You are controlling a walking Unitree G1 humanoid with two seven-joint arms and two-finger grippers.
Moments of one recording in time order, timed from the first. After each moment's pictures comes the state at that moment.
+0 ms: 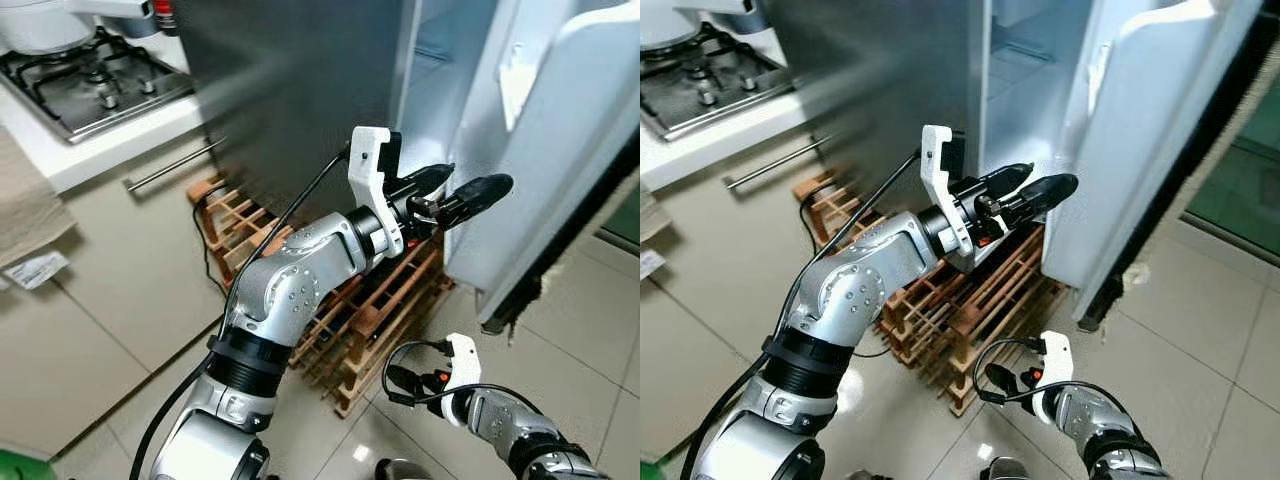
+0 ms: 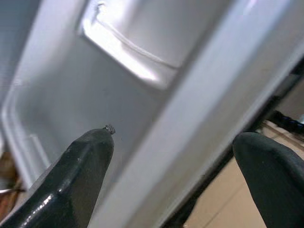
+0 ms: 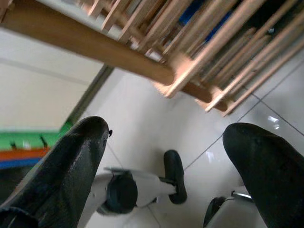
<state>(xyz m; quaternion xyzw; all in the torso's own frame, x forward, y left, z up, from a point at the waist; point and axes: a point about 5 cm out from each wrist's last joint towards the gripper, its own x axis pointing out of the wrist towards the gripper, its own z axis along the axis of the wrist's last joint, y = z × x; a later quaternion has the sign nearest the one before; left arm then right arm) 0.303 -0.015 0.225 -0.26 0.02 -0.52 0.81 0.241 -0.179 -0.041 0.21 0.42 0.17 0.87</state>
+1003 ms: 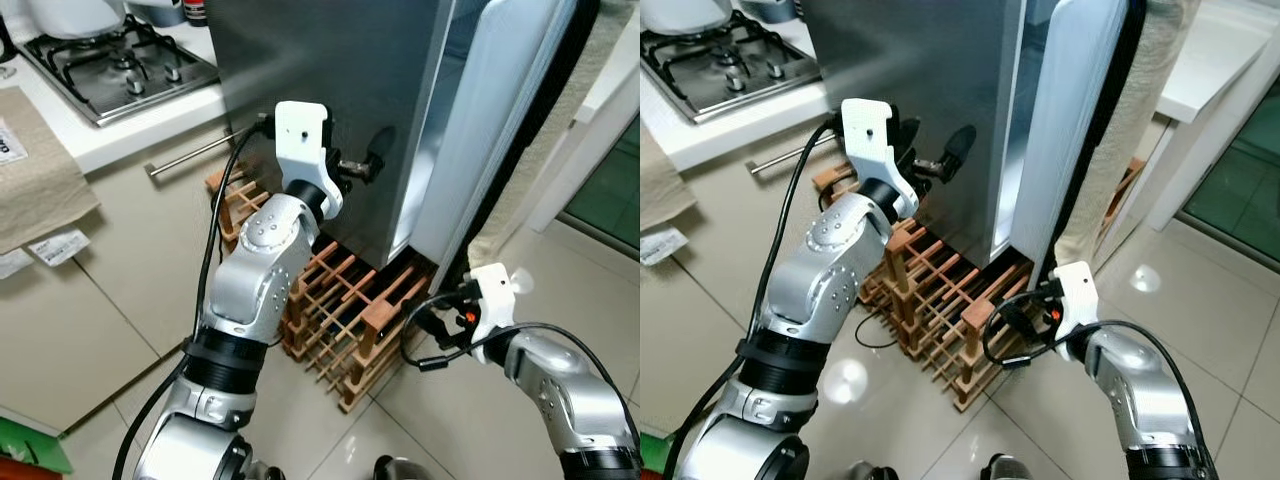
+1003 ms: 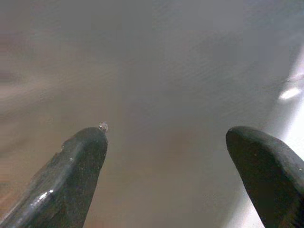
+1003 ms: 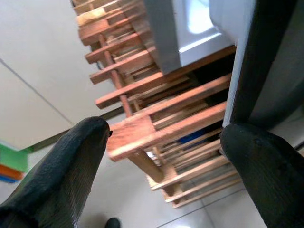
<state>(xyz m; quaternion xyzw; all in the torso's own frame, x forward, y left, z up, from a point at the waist) 0.338 0.055 0.220 -0.09 -0.07 -0.21 0.97 0.265 -0.202 0.074 0.03 0.22 0.22 0.95</state>
